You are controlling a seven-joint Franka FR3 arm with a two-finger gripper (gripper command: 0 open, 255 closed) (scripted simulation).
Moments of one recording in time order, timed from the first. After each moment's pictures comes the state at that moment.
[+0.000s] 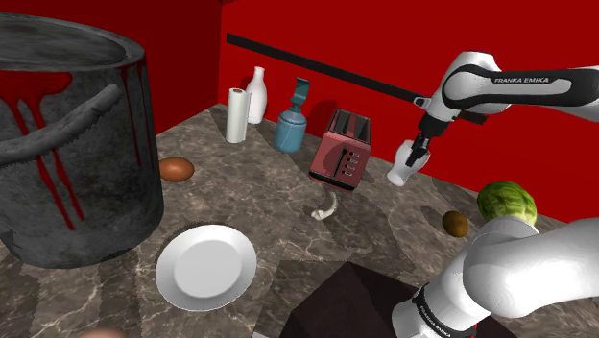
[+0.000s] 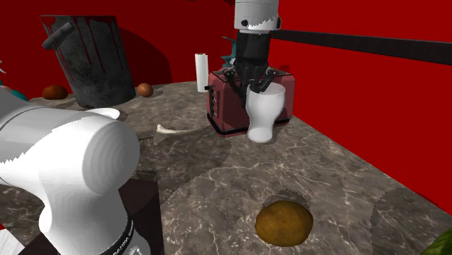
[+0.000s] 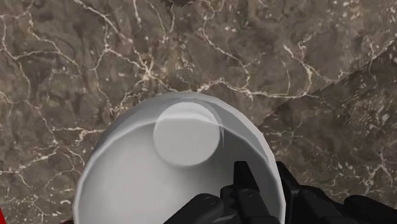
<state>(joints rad) -0.02 -0.60 -0.62 -2.47 -0.33 1.92 -0.82</state>
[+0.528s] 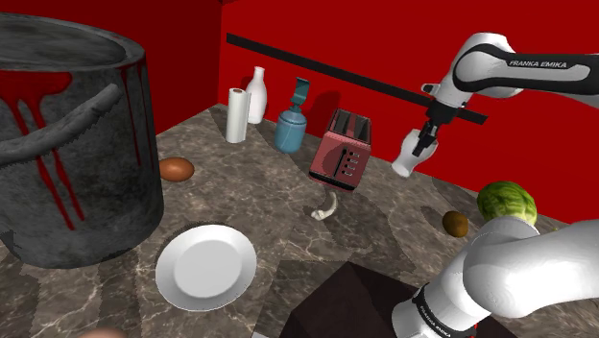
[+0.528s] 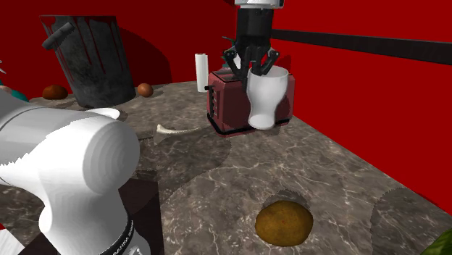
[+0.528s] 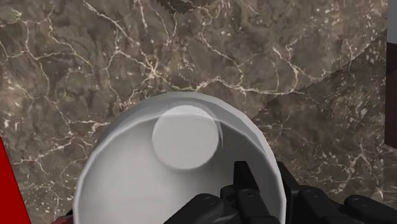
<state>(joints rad) -0.01 -0.62 -0.58 -2.38 -0.31 1.81 -0.82</state>
